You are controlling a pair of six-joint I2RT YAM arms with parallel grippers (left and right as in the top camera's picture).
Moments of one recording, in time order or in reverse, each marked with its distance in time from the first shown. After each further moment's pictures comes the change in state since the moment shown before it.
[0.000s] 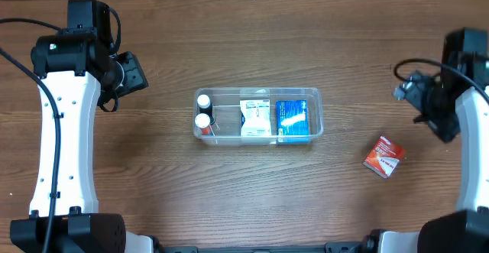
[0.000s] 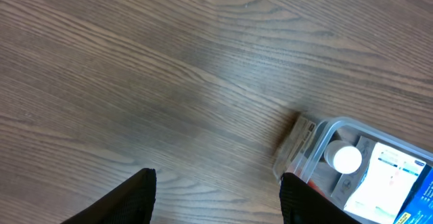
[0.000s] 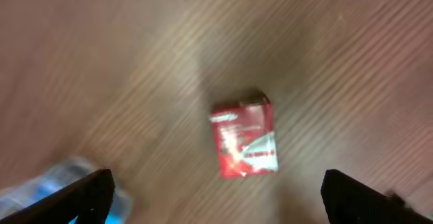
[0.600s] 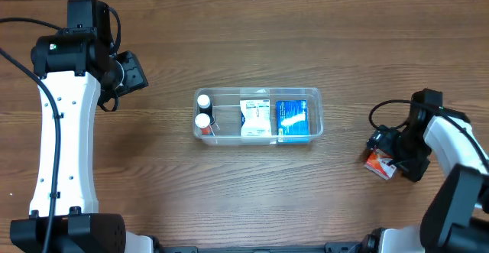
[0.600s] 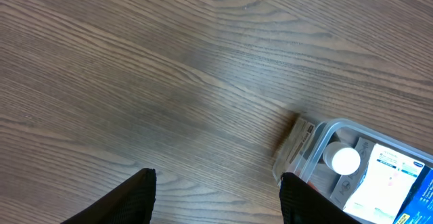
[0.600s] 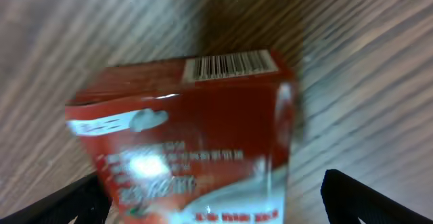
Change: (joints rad) left arm 0.000 0.000 0.000 0.006 0.000 0.000; right arm -0.060 0.085 -0.557 0.414 -0.075 -0.173
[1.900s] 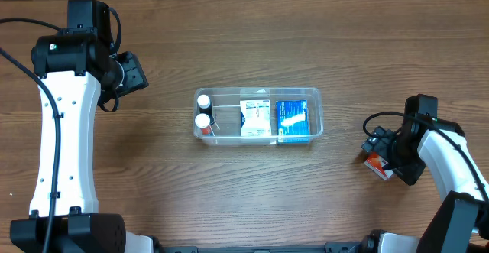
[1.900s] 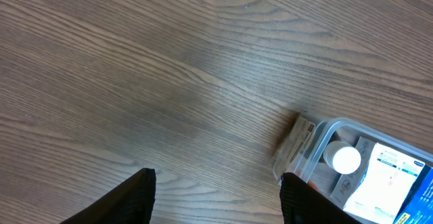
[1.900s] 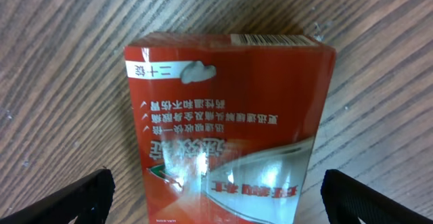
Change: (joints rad) left arm 0.000 0.000 0.000 -0.003 0.000 0.000; right arm 0.051 -0.143 -0.093 0.076 0.008 0.068
